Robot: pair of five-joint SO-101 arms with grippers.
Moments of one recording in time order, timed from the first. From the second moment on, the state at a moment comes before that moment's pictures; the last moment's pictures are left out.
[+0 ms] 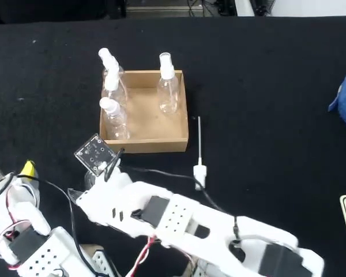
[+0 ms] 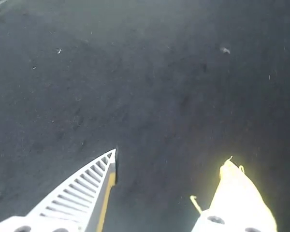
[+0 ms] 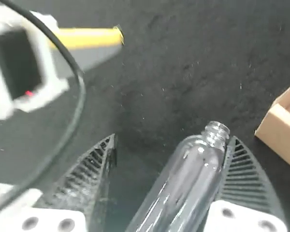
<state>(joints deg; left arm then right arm) -51.4 -102.7 85.8 55.5 -11.2 -64.0 -29.6 57.6 16.2 -18.3</state>
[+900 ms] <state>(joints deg) -28.7 -62.4 55.4 80.9 -25.2 -1.8 -64.5 62.3 67.6 8.4</state>
